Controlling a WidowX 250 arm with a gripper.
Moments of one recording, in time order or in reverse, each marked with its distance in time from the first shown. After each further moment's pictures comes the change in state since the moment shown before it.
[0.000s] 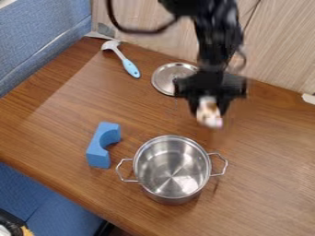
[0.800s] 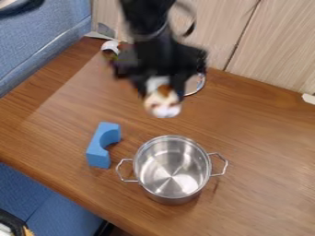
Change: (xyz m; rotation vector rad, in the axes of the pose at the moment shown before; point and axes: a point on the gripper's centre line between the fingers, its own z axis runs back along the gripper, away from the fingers) arm -0.065 0.059 0.099 -0.071 -0.097 -0.036
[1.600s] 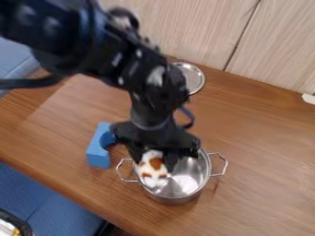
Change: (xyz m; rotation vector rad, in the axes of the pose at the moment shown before) arm -0.055 0.007 -0.064 0.107 0.089 -0.139
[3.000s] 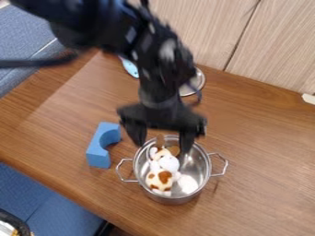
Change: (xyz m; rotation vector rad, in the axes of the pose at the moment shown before) arm 0.030 -0.002 0.026 -0.018 -0.030 0.052
